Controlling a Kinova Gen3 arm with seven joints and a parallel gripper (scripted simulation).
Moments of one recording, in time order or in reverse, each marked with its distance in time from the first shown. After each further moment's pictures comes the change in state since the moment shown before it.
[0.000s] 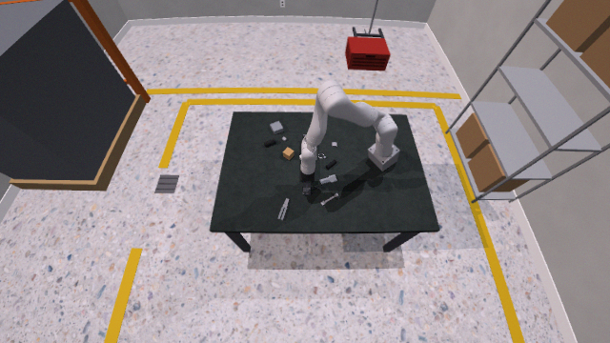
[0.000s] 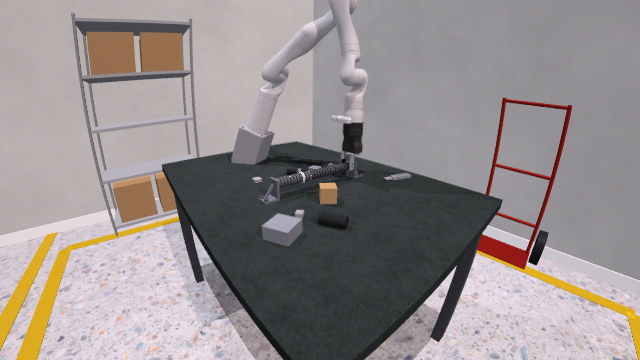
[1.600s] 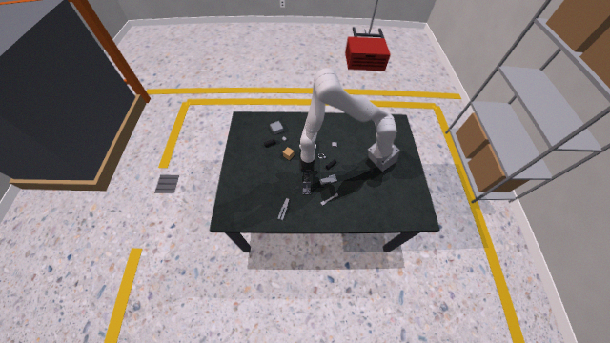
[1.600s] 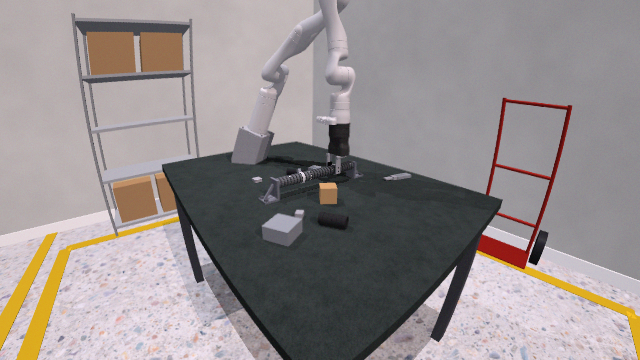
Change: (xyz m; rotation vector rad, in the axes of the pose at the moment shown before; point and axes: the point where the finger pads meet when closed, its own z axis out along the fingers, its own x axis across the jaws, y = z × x) arm 0.000 -0.072 0.000 -0.003 0.001 -0.014
